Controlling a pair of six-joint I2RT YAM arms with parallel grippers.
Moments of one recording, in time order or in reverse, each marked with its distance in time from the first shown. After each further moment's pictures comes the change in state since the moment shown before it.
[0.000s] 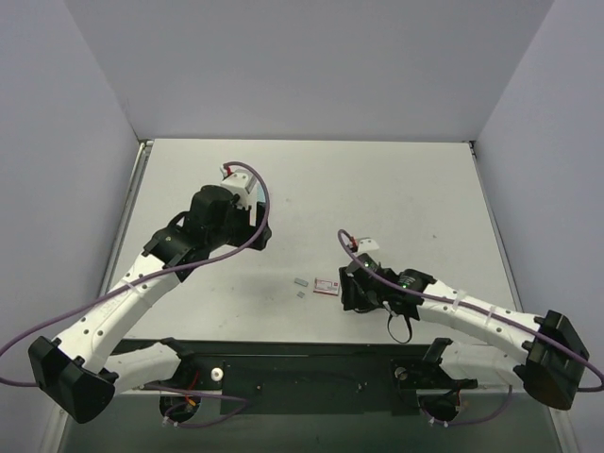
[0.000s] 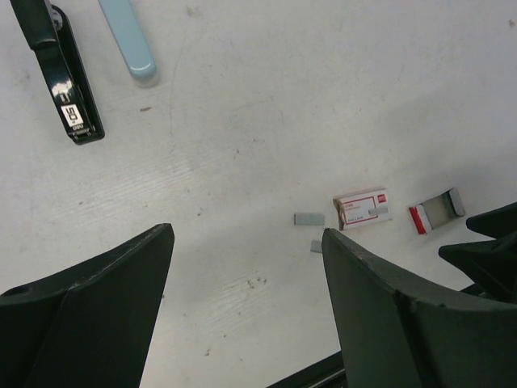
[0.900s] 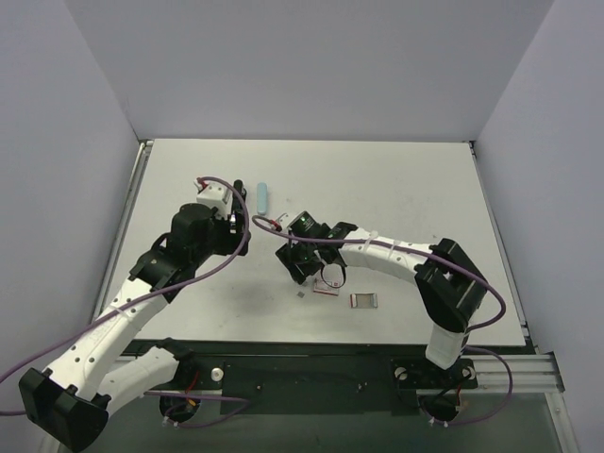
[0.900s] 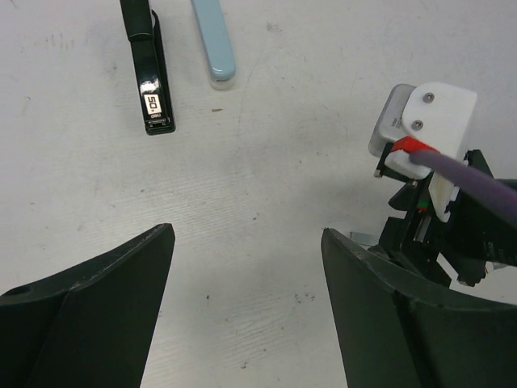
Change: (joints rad) left arm 0.084 -0.179 -0.223 0.105 -0.080 0.027; right arm 0.018 0.712 0.575 0.090 -0.246 -0.548
